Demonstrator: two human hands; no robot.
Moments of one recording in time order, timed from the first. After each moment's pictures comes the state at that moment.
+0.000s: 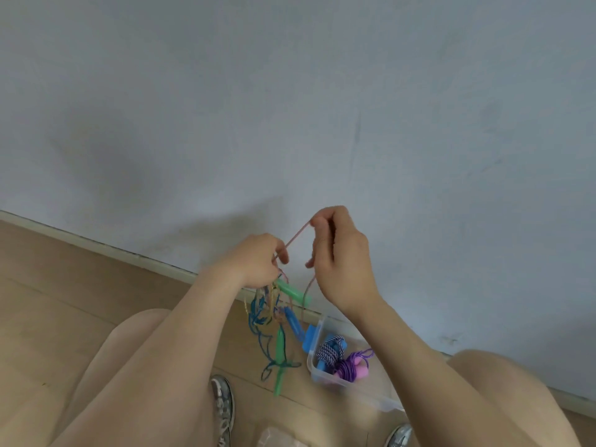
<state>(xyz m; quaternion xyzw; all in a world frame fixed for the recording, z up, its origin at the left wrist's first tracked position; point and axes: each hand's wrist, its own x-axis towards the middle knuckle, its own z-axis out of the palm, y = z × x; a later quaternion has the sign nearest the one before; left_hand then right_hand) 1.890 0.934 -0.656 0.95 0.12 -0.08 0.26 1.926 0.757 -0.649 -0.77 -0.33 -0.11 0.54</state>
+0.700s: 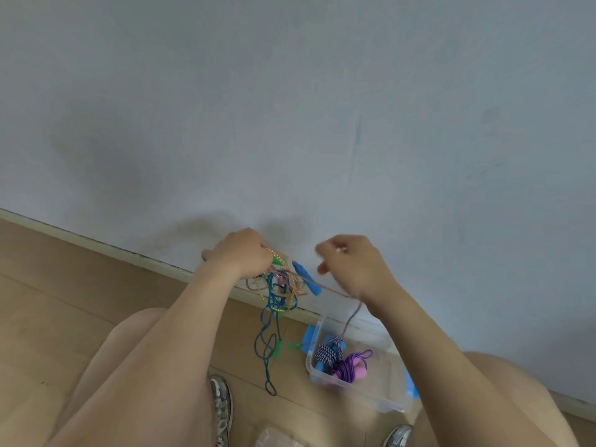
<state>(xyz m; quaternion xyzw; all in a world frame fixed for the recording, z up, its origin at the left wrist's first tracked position) 1.888 0.946 -0.651 0.93 0.27 -0.09 0.24 1.941 0.734 -0.638 -0.87 -0.18 0.14 0.44</state>
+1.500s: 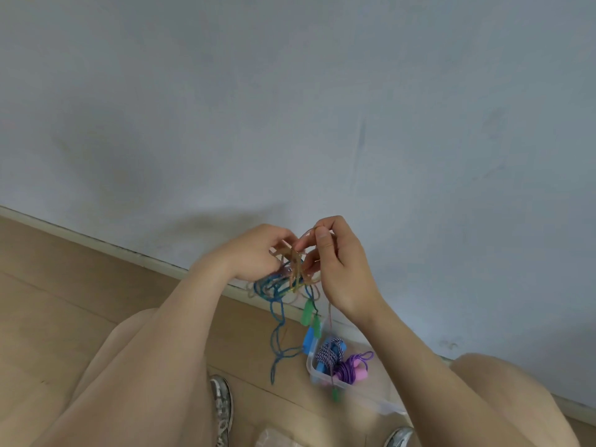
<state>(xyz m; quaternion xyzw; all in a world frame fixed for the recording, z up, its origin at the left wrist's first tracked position) 1.890 0.951 -0.650 0.91 0.06 -0.07 0.39 1.914 0.758 -0.646 -0.72 -0.28 0.05 0.63</state>
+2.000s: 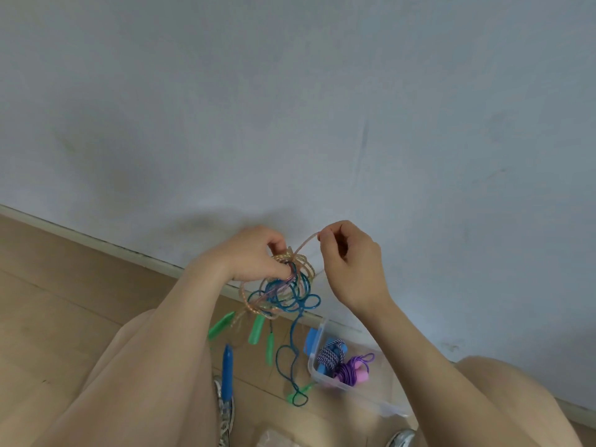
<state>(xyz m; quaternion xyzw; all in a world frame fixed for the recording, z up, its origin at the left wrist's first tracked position) 1.873 0.946 -0.630 0.95 0.10 -0.05 0.29 1.926 0.750 -0.644 -0.80 -0.25 -0.04 0.54</state>
